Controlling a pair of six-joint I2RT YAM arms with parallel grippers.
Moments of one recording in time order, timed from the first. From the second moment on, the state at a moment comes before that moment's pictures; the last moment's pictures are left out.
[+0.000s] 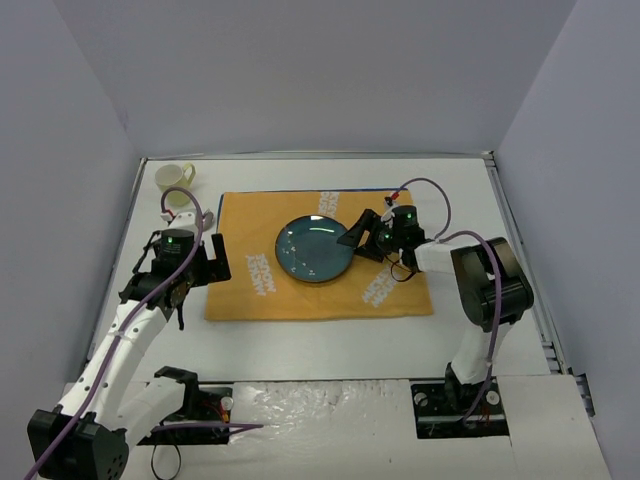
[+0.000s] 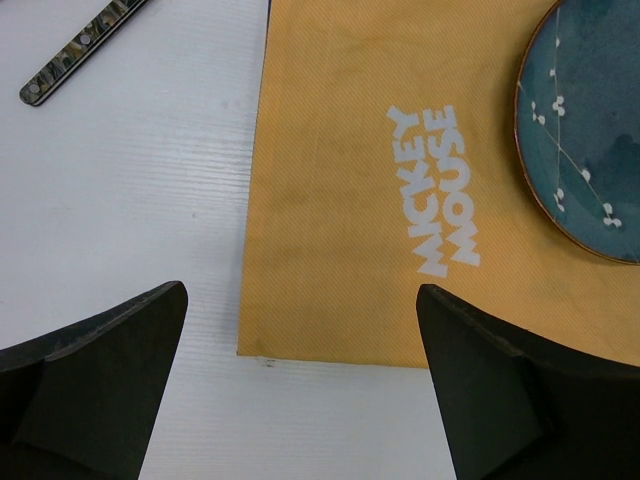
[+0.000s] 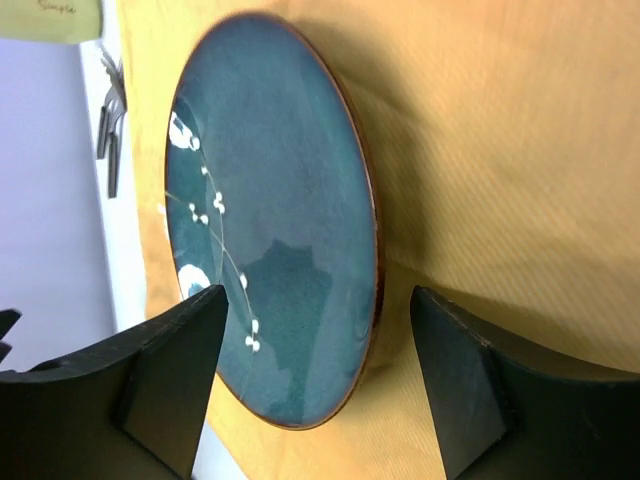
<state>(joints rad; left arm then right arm) -0.21 0.93 0.80 -0.62 -0.13 -0.31 0.29 1.81 0.84 0.36 -0.47 0.78</state>
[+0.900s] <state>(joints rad) 0.16 1.58 1.63 -0.76 -0.14 -0.35 0.23 1.16 1.04 -0.33 -0.09 0.23</state>
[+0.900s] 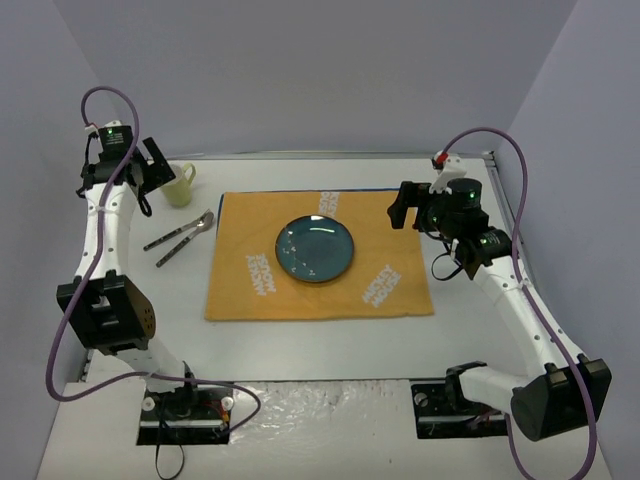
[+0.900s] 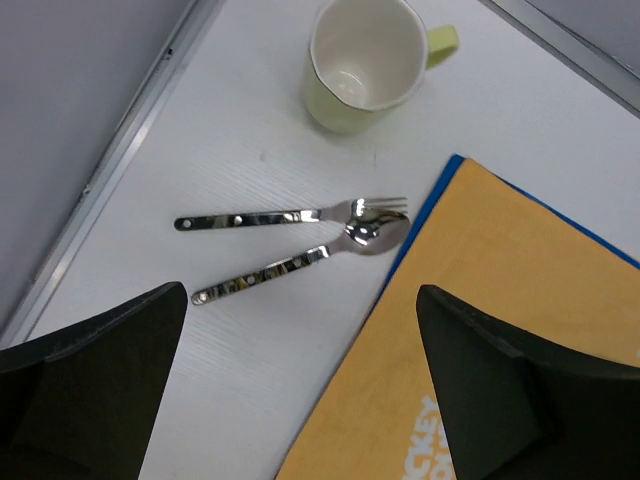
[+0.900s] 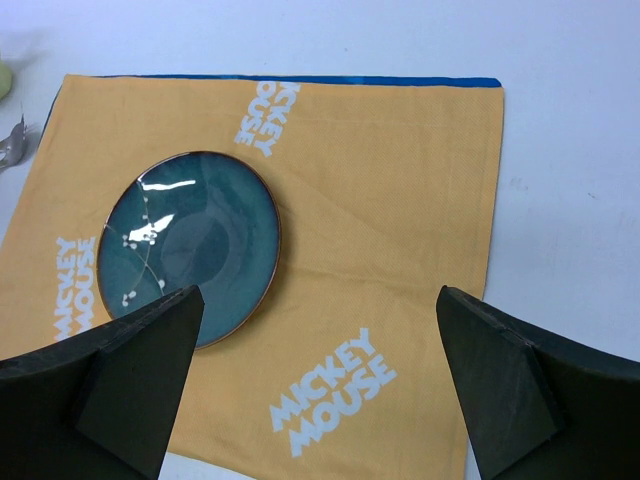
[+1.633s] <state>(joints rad) 0.25 2.15 2.02 -0.72 -0.13 -0.40 0.24 1.19 1.04 -0.34 -0.16 0.12</state>
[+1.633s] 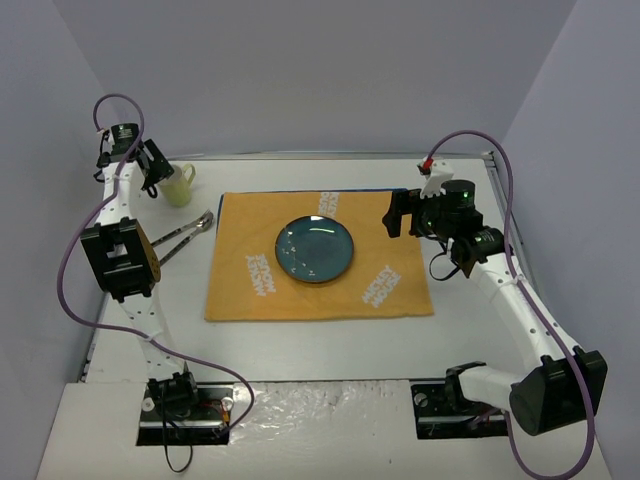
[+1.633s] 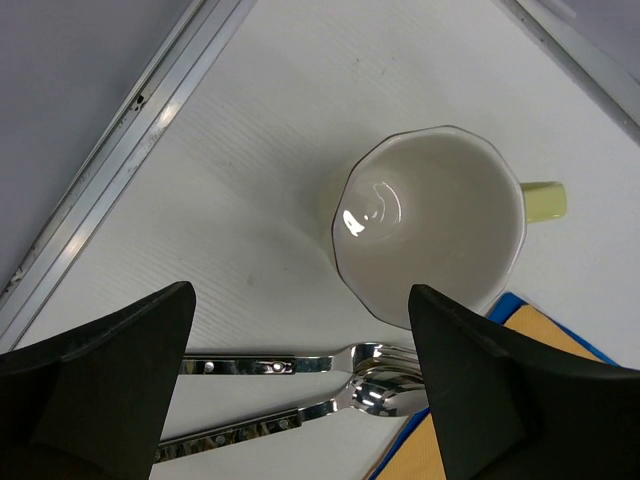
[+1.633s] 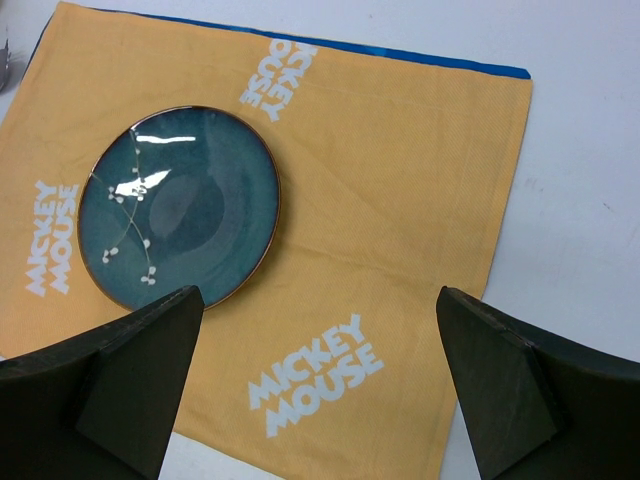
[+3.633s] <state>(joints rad) -0.41 1.86 1.99 -1.00 -0.10 -0.16 0.64 1.63 1.44 -0.33 -0.27 -0.27</state>
